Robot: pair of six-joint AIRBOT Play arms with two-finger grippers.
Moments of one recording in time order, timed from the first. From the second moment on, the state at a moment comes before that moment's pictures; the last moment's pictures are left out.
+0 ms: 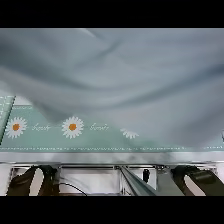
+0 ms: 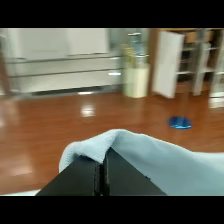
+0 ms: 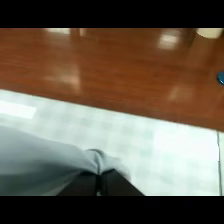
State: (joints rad) left arm 0.38 -0.54 1.51 0.86 -1.07 -1.19; right arm 0.13 -0.74 1.91 -1.52 1.57 1.56
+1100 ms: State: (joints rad) left arm 0.16 -1.02 0.66 0.81 -0.67 -1.29; right arm 0.10 -1.51 1.44 -1.49 1.13 1.67
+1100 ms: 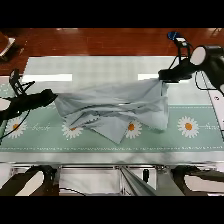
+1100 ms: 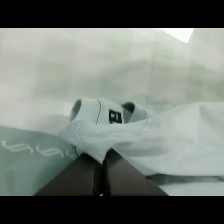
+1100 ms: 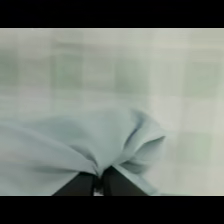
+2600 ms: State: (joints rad) left arm 0.40 -1.25 0.51 0.57 -0.91 -1.00; right arm -0.48 -0.97 0.58 -0.95 1.19 1.31
